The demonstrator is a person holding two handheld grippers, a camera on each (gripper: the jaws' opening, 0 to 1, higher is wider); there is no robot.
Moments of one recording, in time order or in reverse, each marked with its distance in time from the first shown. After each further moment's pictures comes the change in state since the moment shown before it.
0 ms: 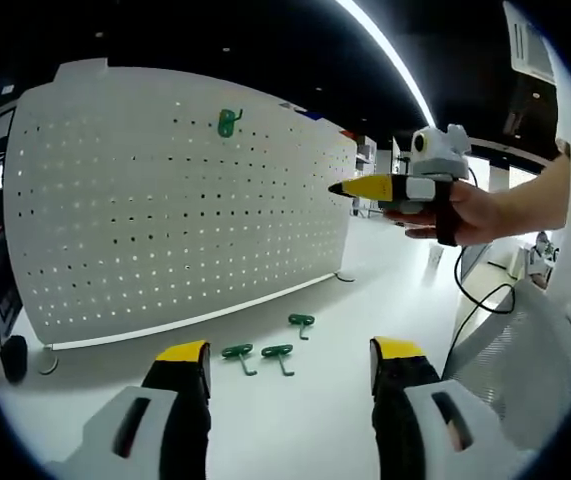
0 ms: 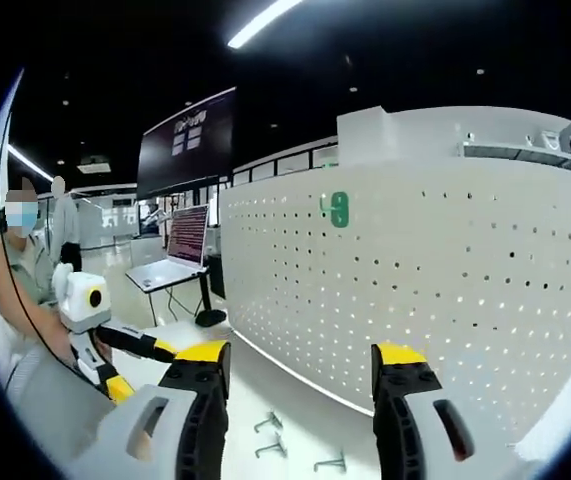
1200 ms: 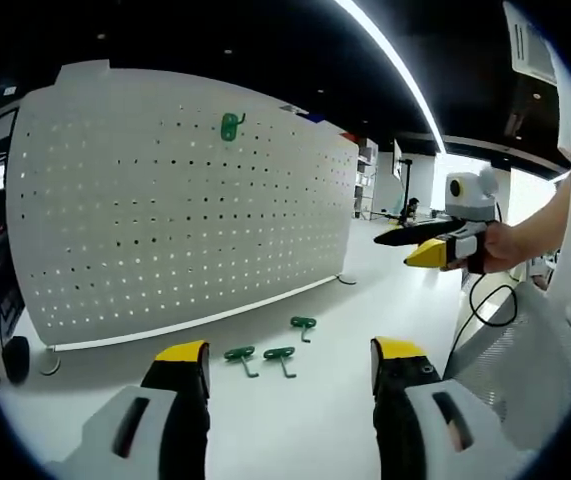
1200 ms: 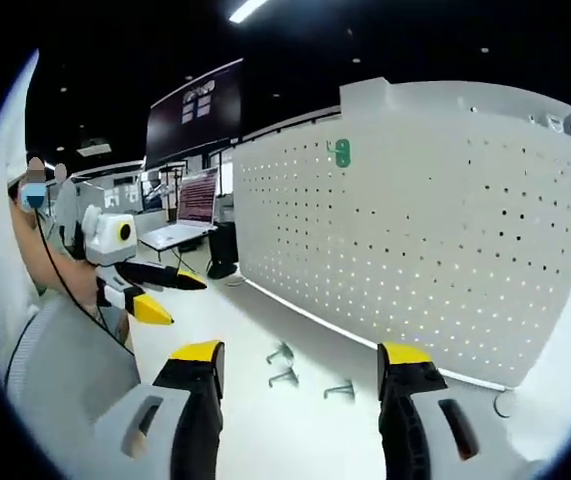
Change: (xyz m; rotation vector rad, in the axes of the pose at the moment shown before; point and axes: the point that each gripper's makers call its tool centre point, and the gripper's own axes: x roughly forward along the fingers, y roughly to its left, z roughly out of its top) left arm -0.002 0.001 0.004 0.000 -0.011 0.008; right arm -0.059 0.010 -0.068 0.012 0.135 0.008
